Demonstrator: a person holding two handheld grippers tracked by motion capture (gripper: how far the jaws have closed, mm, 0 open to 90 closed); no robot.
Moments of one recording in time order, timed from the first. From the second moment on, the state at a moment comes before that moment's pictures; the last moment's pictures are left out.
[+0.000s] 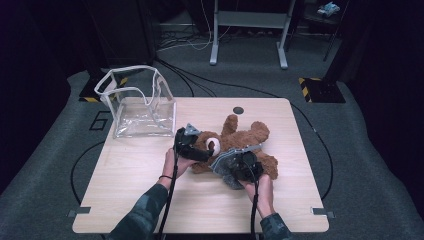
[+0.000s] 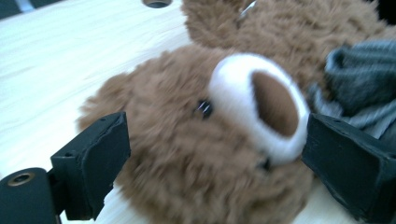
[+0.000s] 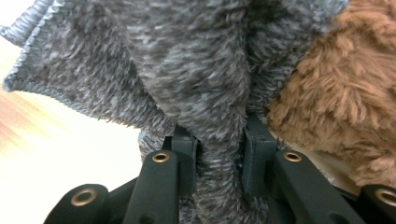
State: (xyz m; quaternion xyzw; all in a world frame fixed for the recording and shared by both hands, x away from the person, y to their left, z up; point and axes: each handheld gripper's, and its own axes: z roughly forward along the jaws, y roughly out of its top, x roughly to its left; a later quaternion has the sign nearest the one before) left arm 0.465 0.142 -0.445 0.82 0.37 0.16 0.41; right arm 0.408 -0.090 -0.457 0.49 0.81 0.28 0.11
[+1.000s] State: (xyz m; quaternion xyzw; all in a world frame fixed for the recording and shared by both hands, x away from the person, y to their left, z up) left arm 0.406 0.226 -0.526 0.81 0.42 0.18 0.36; right arm 0.409 -0.025 -0.453 0.43 0.84 0.30 0.15
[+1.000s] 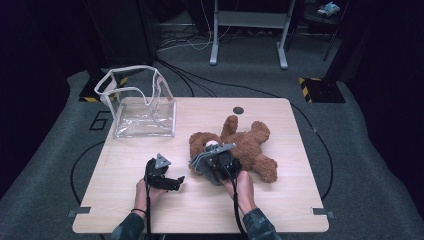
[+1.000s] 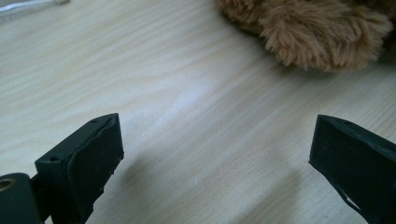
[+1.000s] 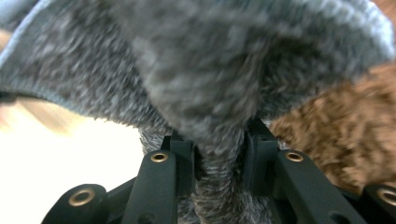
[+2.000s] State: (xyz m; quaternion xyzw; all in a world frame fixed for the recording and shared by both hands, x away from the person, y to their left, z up) left arm 0.407 0.225 -0.530 0.82 0.43 0.18 0.35; right arm 0.407 0.004 -0.475 0.39 0.88 0.25 0.10
